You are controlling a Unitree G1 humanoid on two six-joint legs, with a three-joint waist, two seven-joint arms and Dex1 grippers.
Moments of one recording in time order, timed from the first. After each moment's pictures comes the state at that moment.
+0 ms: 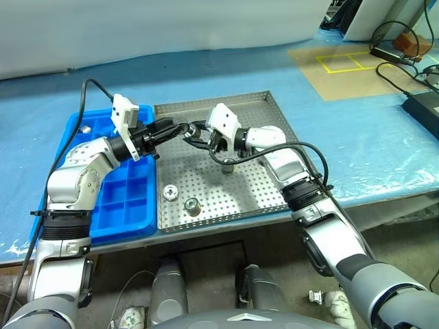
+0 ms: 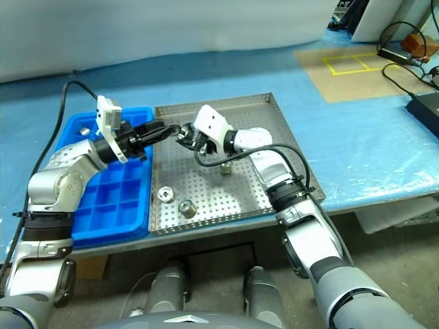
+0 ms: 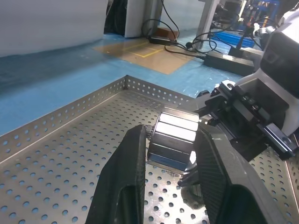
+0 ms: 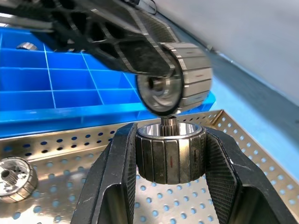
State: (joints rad) left arm -0.55 0.52 0.15 0.02 -0.57 0.51 -0.87; right arm -0.87 -0.19 0.31 0.41 -0.02 0.02 0.85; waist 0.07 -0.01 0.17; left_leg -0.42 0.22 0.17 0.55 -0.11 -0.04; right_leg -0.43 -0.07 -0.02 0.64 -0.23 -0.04
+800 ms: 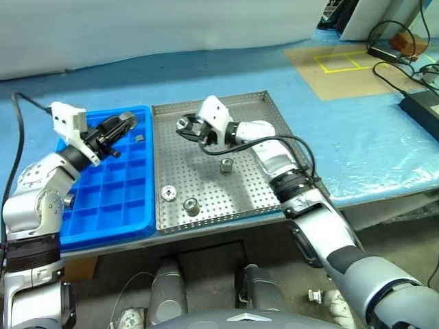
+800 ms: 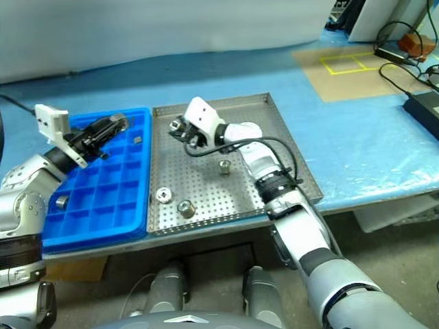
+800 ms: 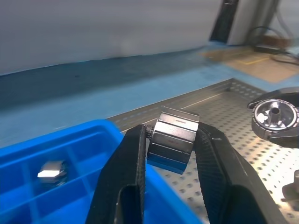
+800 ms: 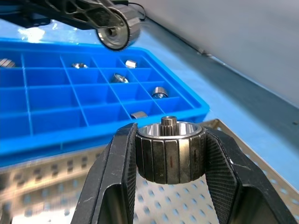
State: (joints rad) left arm -0.31 0.59 0.41 -0.07 -0.54 0.46 -0.61; right arm -1.01 0.00 0.26 0.73 -0.04 -0.05 0.74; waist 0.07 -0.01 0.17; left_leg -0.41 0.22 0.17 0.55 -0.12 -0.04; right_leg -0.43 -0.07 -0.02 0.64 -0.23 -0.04
